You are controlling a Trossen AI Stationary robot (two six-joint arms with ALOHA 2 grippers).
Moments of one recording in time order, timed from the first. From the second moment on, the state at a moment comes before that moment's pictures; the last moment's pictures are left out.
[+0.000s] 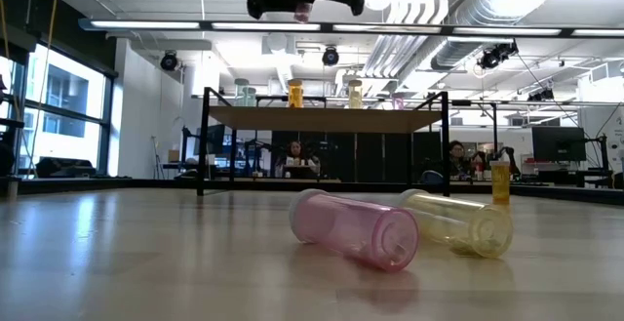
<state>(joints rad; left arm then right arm) 0.35 1.35 1.15 -0.15 -0.01 0.13 -0.26 1.50 1.32 -0.07 -0.21 -0.06</state>
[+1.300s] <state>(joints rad) 0.35 1.27 1.15 -0.16 -0.14 0.10 -0.38 1.10 0.88 -0.21 0.32 0.08</state>
